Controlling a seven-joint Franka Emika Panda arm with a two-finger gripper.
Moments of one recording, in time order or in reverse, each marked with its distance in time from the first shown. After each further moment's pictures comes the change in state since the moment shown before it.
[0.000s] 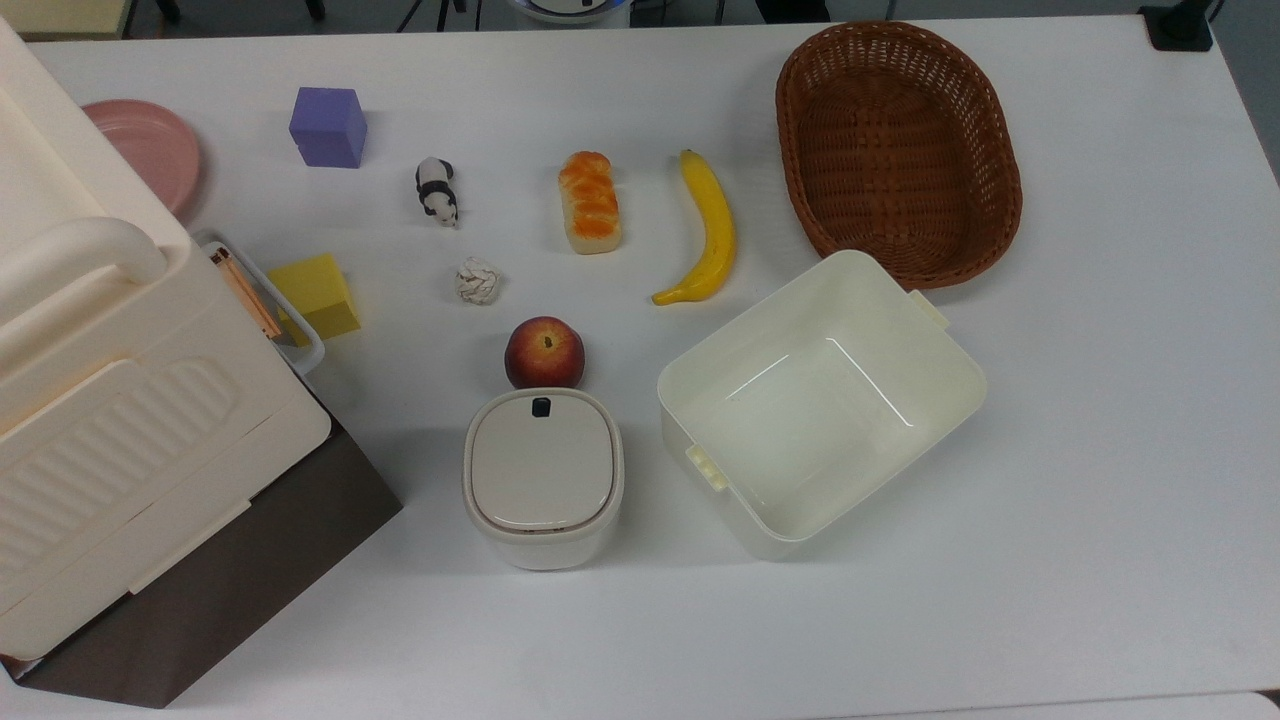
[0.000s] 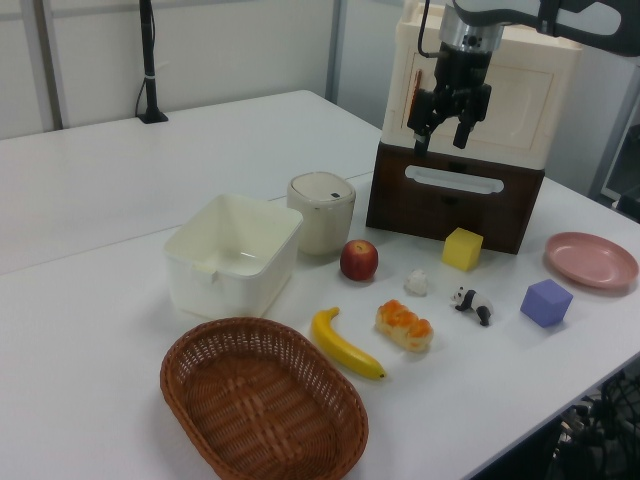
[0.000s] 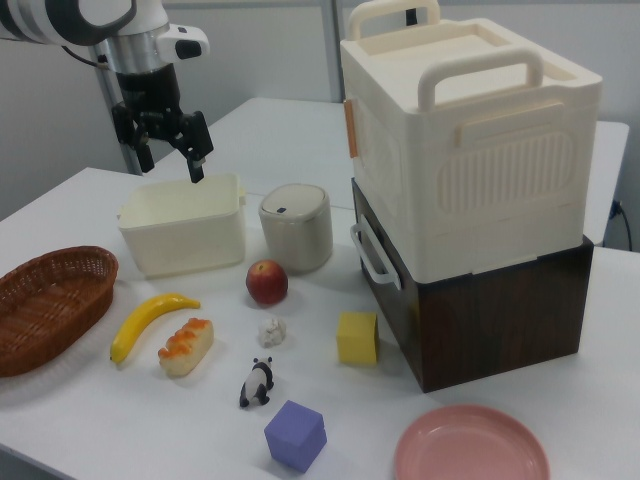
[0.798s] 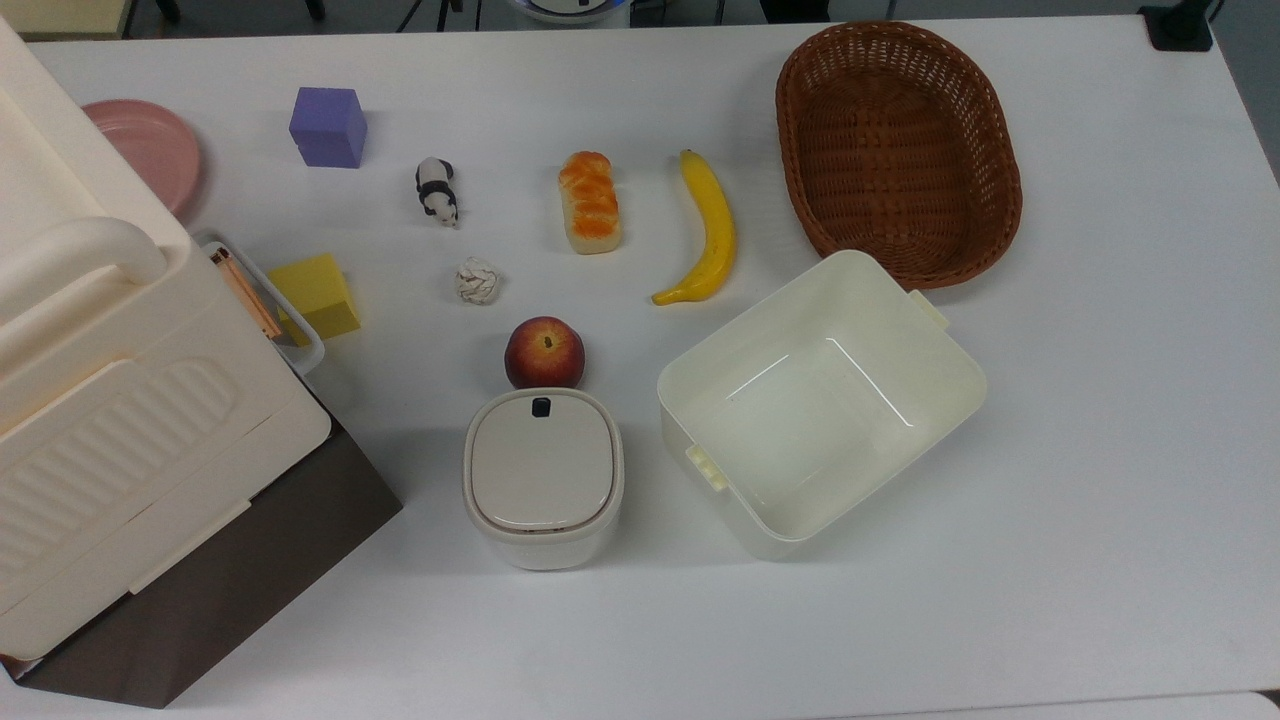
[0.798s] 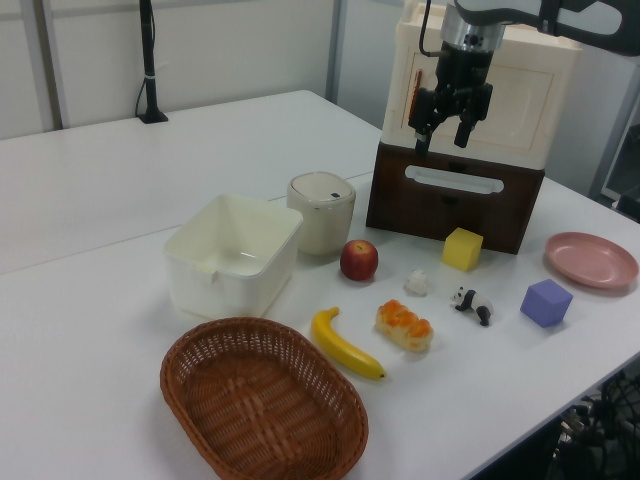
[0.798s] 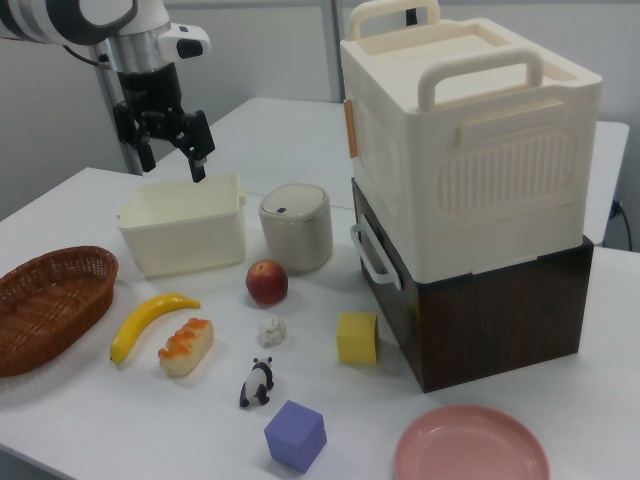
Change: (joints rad) arm 0.000 0.000 -0.005 0.002 0.000 0.001 -0.006
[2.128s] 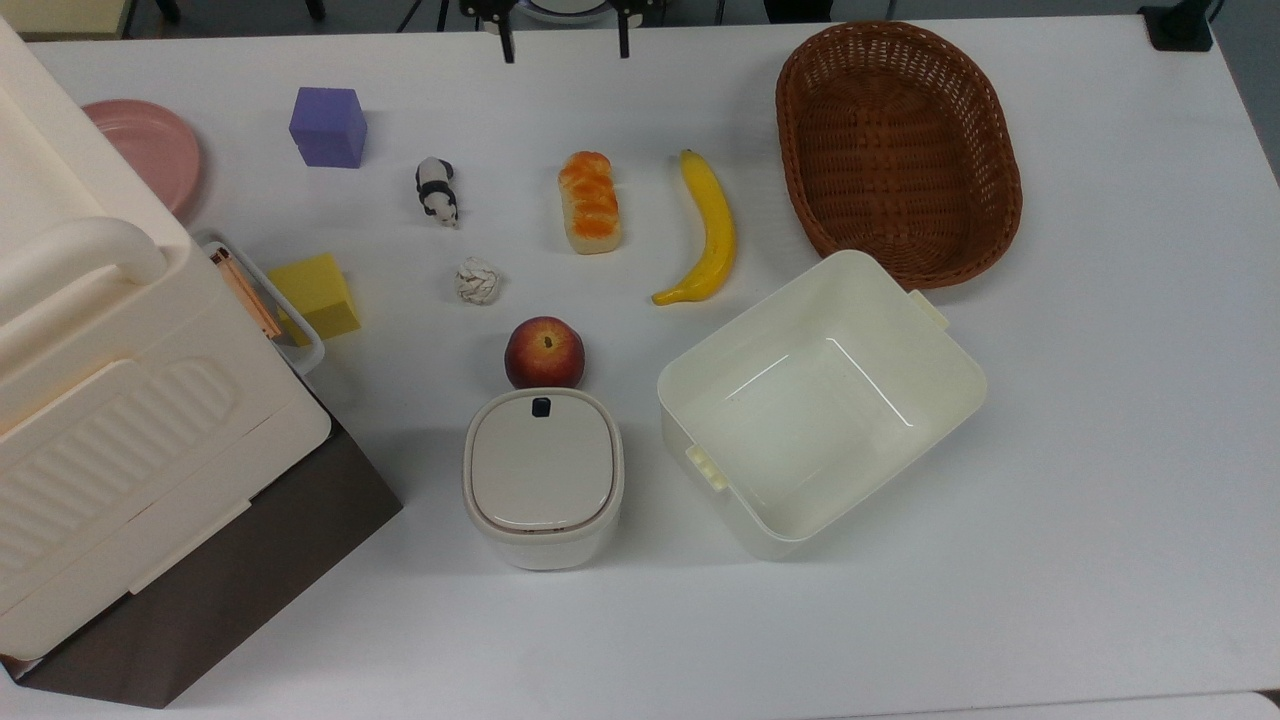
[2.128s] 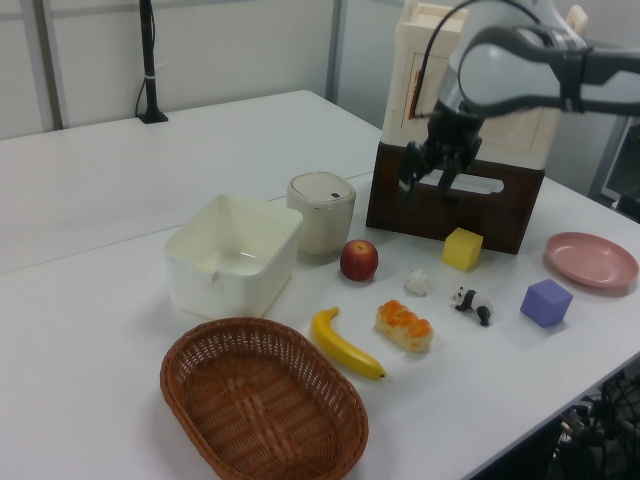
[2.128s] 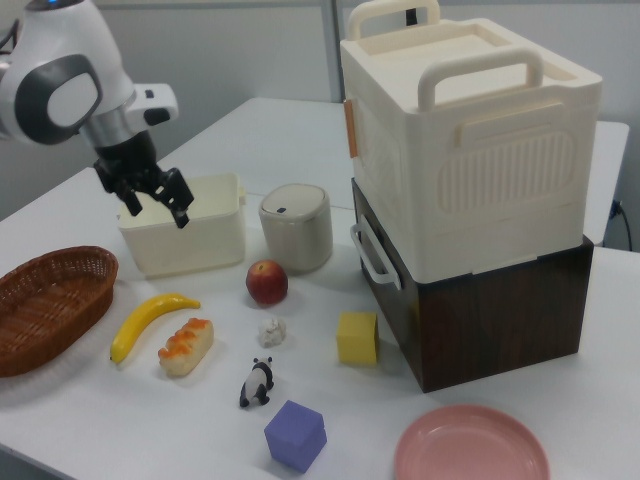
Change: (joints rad) arm 0.071 -0.230 0.003 -0.484 -0.010 0.445 0.079
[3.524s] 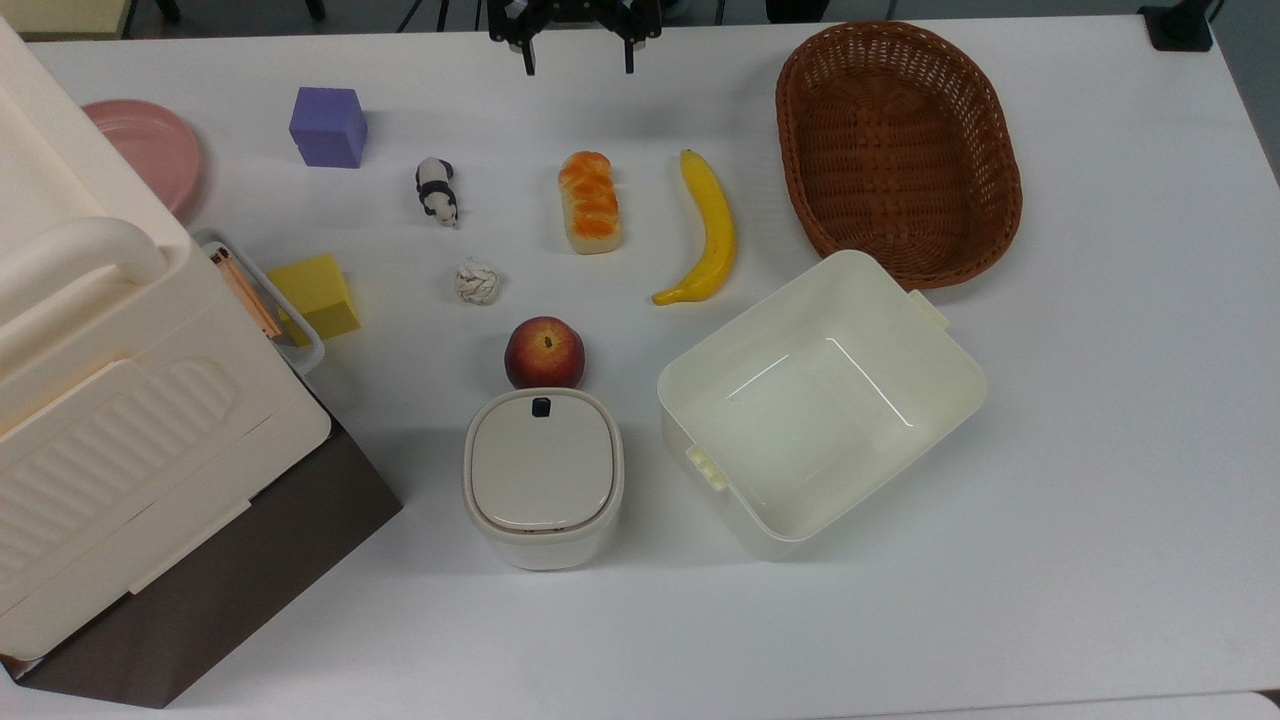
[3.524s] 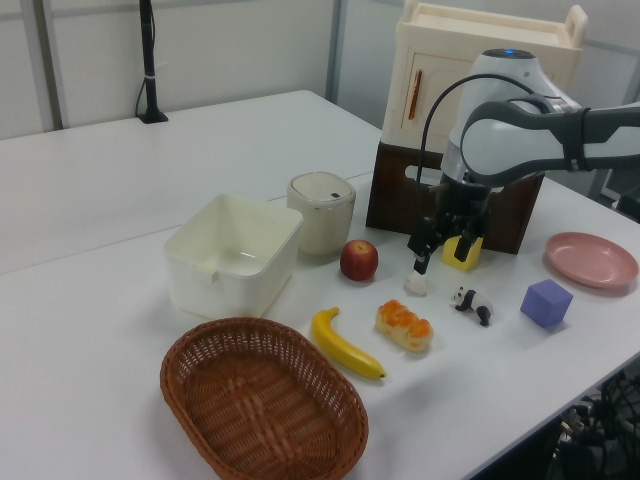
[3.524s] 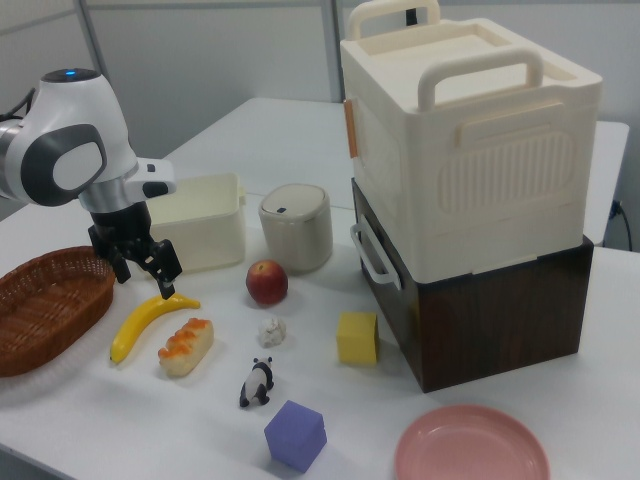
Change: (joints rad) arm 0.009 -0.046 -0.002 -0.223 0.000 0.010 0.043
